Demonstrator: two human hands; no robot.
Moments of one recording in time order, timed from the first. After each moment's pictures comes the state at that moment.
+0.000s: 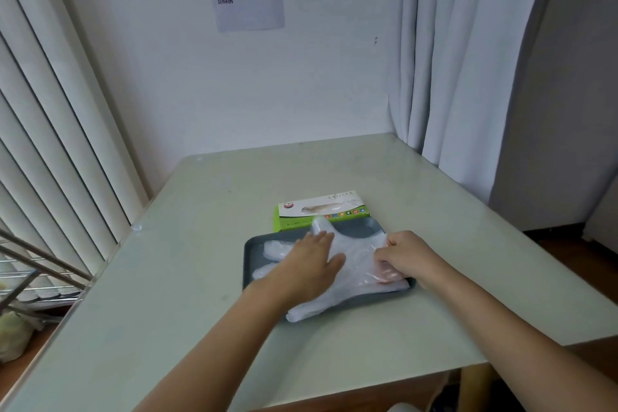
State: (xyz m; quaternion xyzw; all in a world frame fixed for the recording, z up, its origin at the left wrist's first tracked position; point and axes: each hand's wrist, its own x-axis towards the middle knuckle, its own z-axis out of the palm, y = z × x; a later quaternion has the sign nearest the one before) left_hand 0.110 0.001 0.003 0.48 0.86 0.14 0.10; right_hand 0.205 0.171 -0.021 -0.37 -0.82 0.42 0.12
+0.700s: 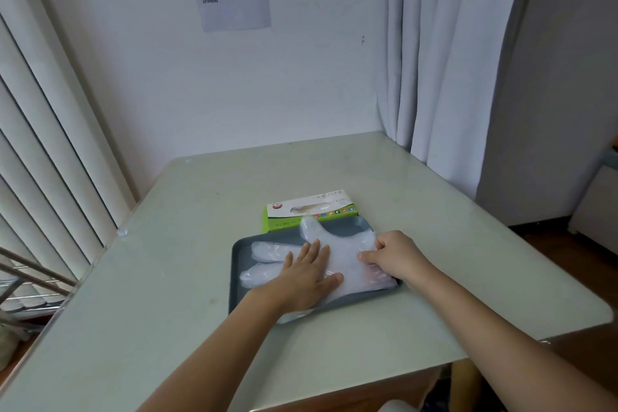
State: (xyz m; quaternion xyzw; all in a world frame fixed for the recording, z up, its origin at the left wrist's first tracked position) left_hand 0.096 0.018 -0.039 0.50 0.85 0.05 0.17; right_hand 0.206 0.174 -0.030 -0.36 -0.84 0.38 0.13
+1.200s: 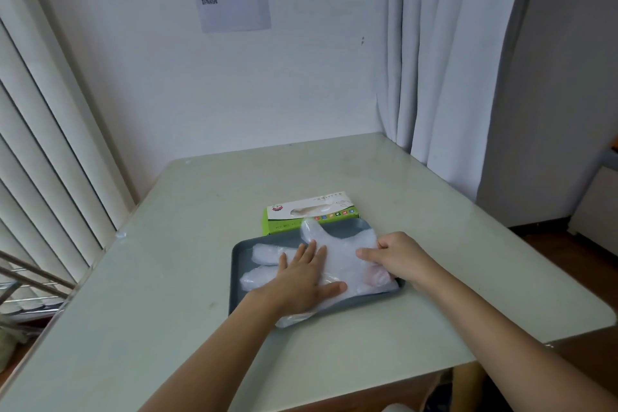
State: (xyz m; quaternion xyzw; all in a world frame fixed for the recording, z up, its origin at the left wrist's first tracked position) left_hand 0.090 0.017 -0.042 0.49 0.86 0.04 0.16; right_hand 0.208 0.180 -0.030 -0.33 -0.83 0.43 0.13
